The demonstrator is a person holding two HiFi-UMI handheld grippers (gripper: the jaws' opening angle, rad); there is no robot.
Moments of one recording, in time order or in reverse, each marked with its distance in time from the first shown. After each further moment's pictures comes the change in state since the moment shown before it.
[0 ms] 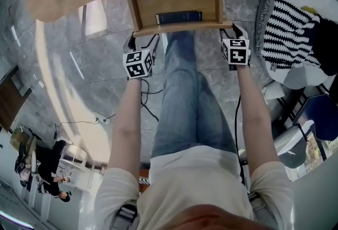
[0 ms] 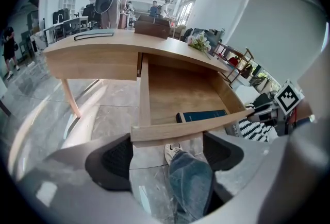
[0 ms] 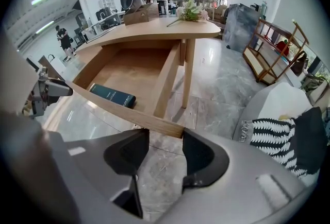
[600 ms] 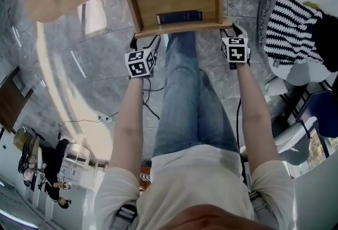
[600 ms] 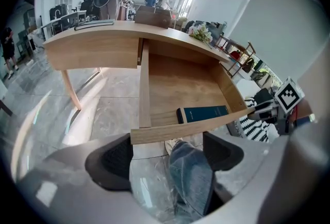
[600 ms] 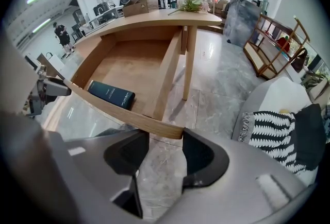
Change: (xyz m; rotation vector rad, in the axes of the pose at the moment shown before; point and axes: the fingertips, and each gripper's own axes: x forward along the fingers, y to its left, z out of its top) left arm 0.004 0.002 -0.030 -0.006 0.082 0.005; right arm 0.009 0.006 -0.028 0.004 0.063 -0.006
